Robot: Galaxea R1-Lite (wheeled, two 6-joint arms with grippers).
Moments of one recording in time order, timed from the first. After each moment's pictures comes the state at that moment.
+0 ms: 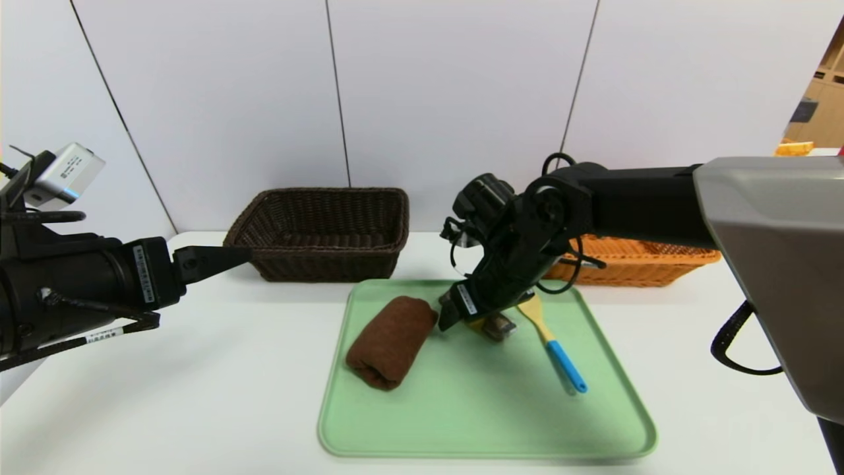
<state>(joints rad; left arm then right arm) -0.26 1.20 -0.80 -0.05 -0.08 -0.37 0.60 2.26 -1.93 0.79 0.03 0.11</state>
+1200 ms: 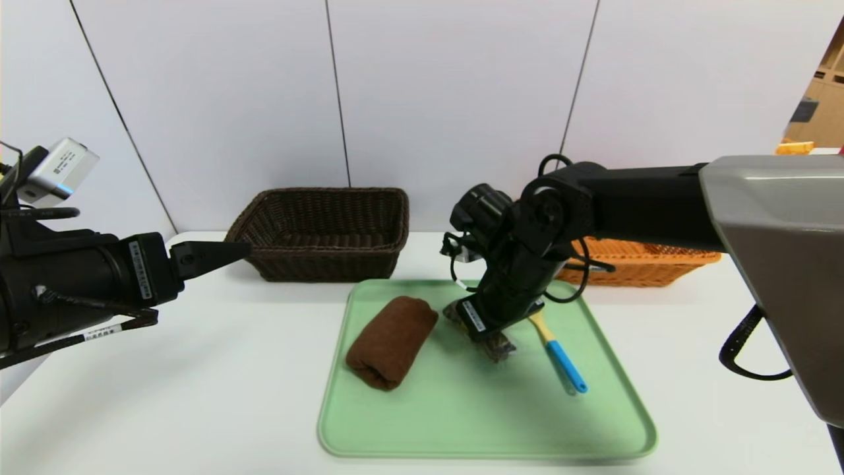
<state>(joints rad) -0.26 1.20 -0.80 -0.07 -0.08 -0.38 0.63 2.23 -1.91 0.90 0.00 0.09</state>
